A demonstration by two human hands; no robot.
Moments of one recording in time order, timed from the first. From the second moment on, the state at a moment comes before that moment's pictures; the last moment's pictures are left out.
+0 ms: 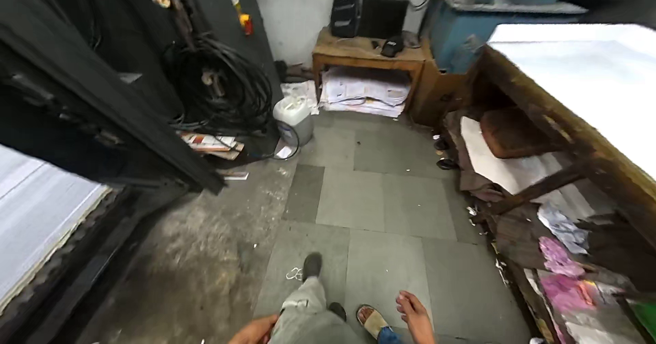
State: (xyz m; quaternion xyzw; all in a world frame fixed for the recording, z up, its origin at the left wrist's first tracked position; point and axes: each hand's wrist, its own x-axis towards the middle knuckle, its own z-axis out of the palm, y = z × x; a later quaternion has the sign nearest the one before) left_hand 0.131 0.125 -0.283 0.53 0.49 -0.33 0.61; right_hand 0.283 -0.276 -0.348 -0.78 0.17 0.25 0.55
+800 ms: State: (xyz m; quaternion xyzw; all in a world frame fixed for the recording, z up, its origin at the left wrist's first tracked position) left_hand 0.573 0.172 -0.273 0.69 0.32 -0.25 0.59; right_hand 0.775 -0.027 -0.239 -0.47 -0.46 0.66 0.36
